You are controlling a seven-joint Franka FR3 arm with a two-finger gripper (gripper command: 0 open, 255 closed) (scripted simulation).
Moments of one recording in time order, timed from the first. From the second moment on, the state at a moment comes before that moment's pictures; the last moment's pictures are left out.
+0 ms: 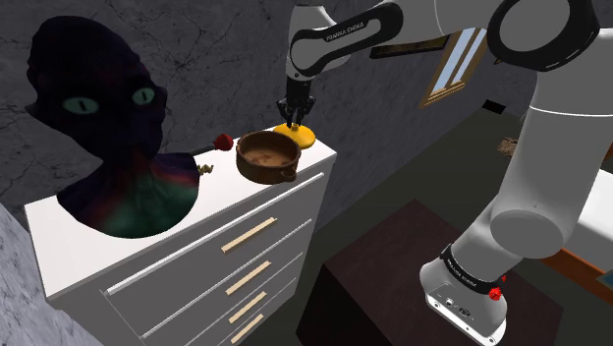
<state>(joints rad) 0.08 0.33 0.11 -1.79 -0.10 2.14 0.34</state>
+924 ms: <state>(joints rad) 0.07 0.28 0.11 -1.72 -0.09 2.01 0.32</state>
